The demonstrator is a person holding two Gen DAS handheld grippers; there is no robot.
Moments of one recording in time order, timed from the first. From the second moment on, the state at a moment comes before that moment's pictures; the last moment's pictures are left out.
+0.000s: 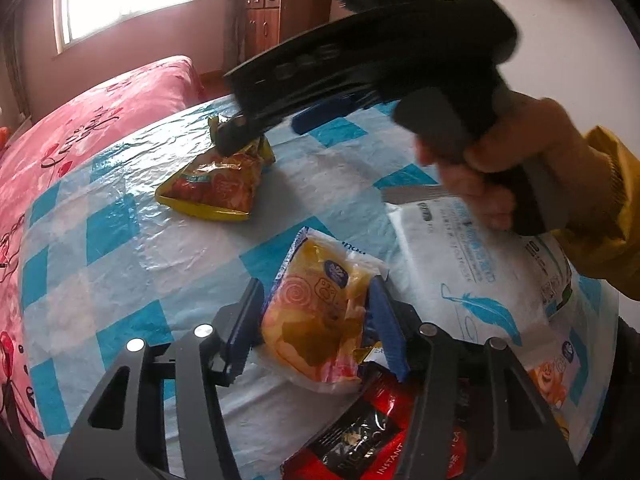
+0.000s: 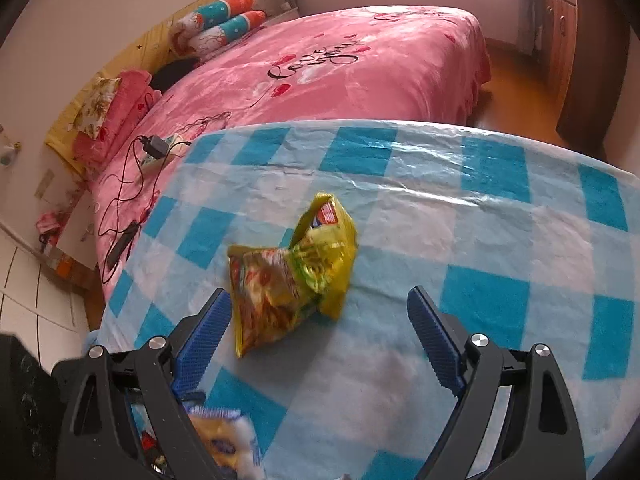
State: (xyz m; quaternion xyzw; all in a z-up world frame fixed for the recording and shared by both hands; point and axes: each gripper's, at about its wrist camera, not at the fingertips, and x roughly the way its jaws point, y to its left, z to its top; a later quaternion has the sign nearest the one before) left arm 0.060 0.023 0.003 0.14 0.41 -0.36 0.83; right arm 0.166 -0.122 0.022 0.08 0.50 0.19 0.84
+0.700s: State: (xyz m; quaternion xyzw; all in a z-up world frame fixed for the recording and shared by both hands) left arm 0.048 0.033 0.006 0.07 0.42 -0.35 0.83; right arm 0.150 -0.080 0.030 -0.04 0.46 0.18 0.87
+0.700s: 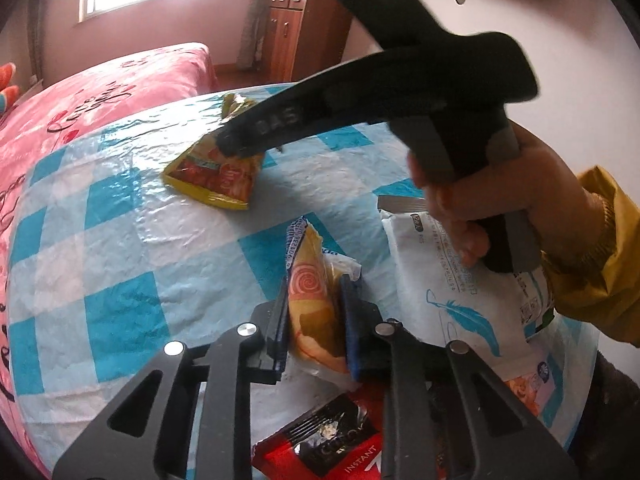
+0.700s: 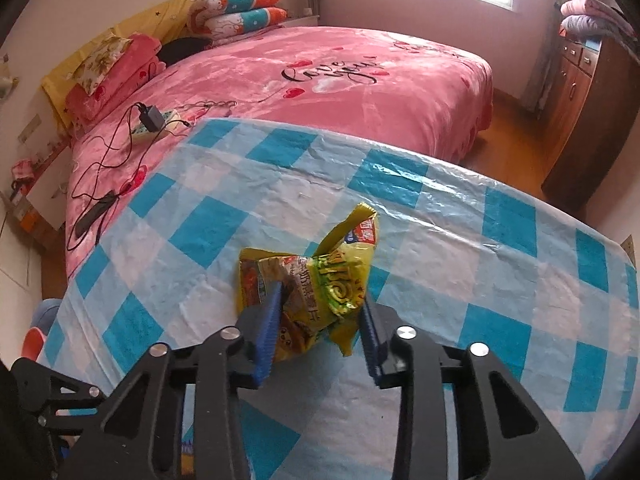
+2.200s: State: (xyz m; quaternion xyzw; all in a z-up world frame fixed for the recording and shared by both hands) left arm -0.088 0.203 0.039 -0.12 0.38 -0.21 0.89; right arm -0.080 -0.056 0.090 0.07 0.40 0.26 0.88
